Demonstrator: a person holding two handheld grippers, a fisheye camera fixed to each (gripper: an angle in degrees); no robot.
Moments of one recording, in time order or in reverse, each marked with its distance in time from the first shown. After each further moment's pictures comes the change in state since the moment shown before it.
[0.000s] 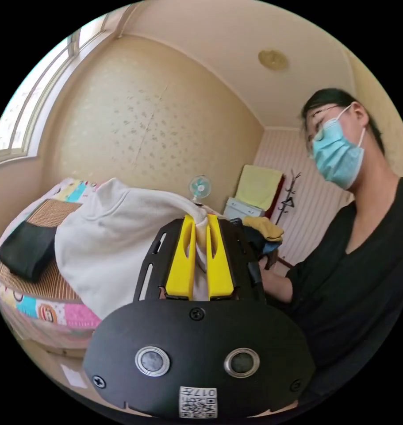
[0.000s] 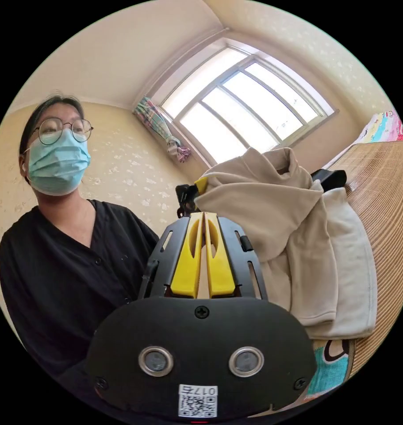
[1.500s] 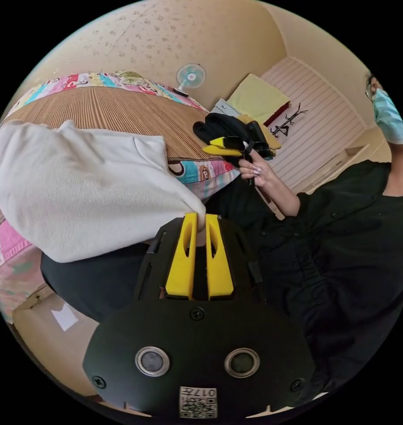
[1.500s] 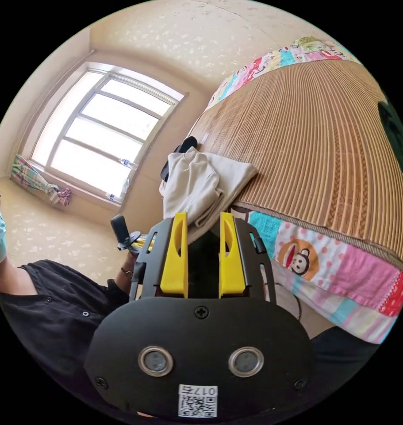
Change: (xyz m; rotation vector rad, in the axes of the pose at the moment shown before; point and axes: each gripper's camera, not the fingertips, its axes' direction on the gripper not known) left arm 0.067 0.120 0.170 -0.794 0.175 -0.244; right arm 0.095 0.051 0.071 0.001 0.684 0.581
